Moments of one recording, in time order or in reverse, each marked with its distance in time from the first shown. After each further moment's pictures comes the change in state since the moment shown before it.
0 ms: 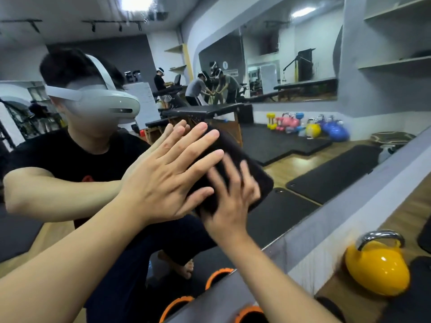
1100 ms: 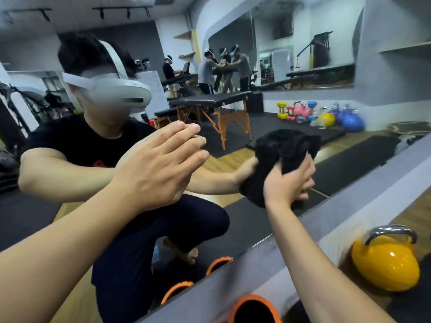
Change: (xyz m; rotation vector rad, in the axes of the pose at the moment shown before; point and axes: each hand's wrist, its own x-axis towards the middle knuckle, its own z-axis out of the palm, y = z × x) left_hand 0.000 0.001 0.008 0.159 -0.086 0.073; right_hand 0.034 0.105 -0.010 0.057 0.137 0.974
